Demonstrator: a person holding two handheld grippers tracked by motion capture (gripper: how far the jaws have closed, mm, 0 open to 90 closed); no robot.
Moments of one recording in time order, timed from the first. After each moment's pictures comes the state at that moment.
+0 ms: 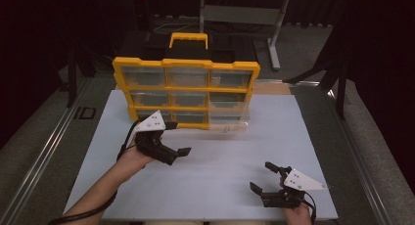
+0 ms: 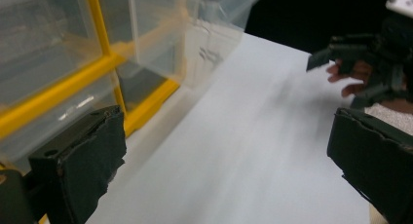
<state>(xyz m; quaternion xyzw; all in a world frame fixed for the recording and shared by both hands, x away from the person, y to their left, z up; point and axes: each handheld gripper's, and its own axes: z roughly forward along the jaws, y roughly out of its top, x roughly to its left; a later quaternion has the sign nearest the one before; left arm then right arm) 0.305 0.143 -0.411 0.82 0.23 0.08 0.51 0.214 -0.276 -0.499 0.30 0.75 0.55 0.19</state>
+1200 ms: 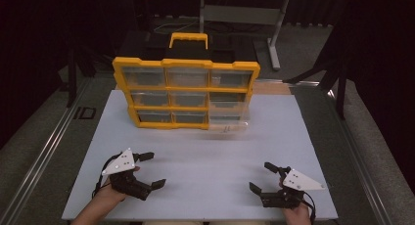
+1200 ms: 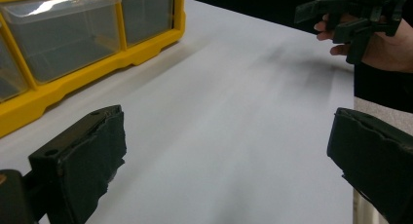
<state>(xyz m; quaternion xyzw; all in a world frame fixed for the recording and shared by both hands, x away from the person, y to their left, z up) 0.246 0.205 -0.478 0.80 0.24 0.09 0.55 0.214 -0.274 -0.500 0.30 0.75 0.55 0.19</state>
